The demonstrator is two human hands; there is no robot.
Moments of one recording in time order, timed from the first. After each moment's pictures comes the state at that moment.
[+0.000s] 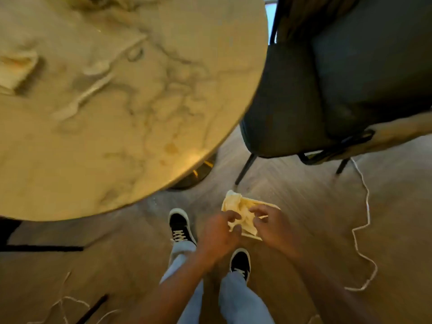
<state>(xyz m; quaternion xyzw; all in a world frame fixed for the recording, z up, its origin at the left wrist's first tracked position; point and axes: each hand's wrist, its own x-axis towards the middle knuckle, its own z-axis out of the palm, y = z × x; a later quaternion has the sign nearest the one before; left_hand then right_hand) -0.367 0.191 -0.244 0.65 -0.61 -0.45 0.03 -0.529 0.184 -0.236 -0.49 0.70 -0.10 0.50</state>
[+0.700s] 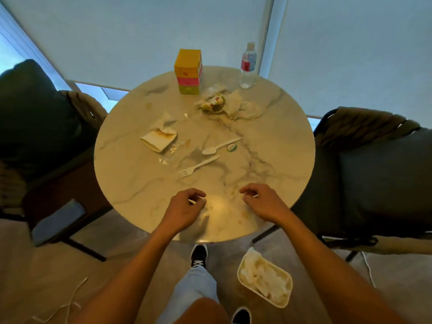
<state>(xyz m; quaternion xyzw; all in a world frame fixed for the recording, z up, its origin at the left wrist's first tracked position) -0.166 0.098 -0.020 0.74 -0.50 -0.36 0.26 -0.386 0.028 -0.009 -0.68 0.56 -0.09 0.46</state>
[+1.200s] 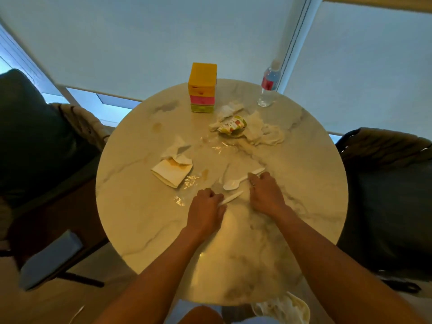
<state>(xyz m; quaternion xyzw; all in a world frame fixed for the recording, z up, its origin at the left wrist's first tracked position) -0.110 -0.024 -0.065 0.70 -0.68 -0.18 0.13 -0.285 -0.110 -0.062 -0.76 0.62 0.01 0.19</state>
